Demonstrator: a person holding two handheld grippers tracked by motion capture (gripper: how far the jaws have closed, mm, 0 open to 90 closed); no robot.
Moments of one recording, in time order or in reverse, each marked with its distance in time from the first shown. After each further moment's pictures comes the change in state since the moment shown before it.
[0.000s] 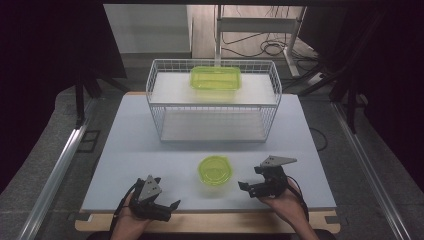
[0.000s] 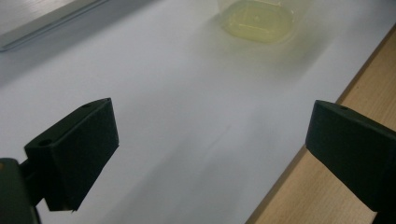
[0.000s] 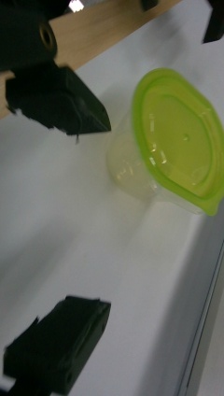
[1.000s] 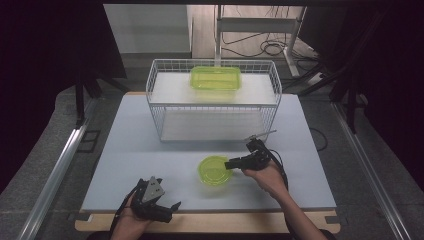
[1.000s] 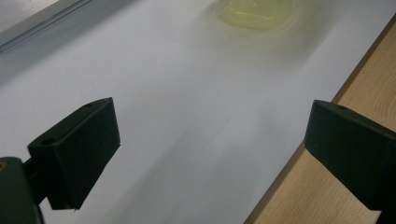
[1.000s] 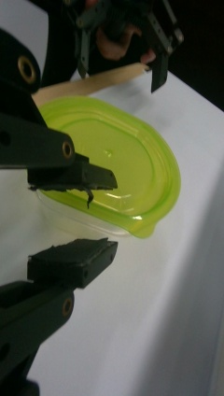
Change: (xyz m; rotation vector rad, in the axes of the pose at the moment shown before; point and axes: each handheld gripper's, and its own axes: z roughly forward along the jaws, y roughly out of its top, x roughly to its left) left arm -0.002 0.000 0.003 0.034 0.010 0.047; right arm -0.031 0.058 0.057 0.153 0.293 0.208
